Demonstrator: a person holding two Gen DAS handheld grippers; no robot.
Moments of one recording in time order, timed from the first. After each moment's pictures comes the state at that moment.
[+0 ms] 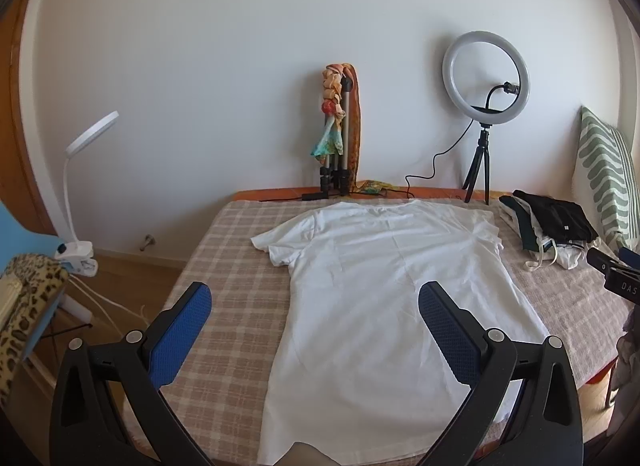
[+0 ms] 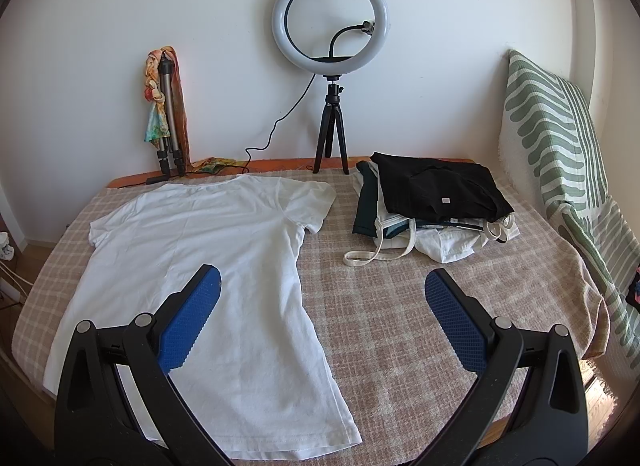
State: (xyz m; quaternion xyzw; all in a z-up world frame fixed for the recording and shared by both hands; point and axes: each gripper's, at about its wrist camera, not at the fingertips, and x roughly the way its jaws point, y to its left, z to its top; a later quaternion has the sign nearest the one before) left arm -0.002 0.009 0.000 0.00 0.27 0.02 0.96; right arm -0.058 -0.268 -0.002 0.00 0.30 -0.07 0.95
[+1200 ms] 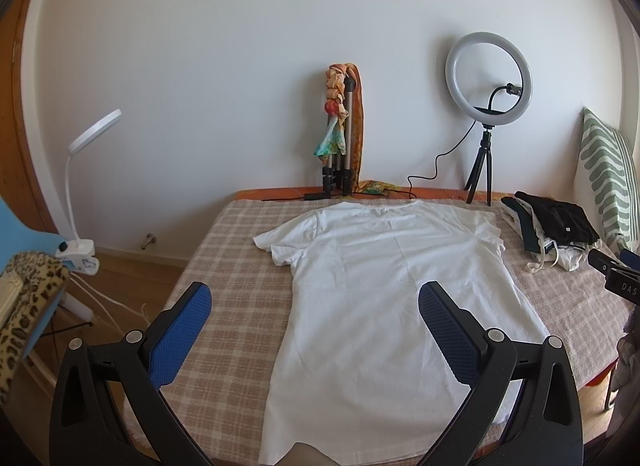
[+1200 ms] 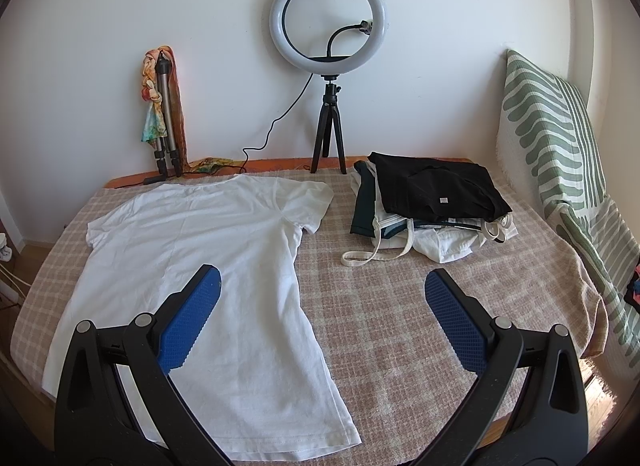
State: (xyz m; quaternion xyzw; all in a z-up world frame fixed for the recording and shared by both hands) left arm 0.000 0.012 0.002 0.00 0.27 0.01 0.96; right arm -0.056 -0.265 -0.004 0.00 0.29 -0.07 0.95
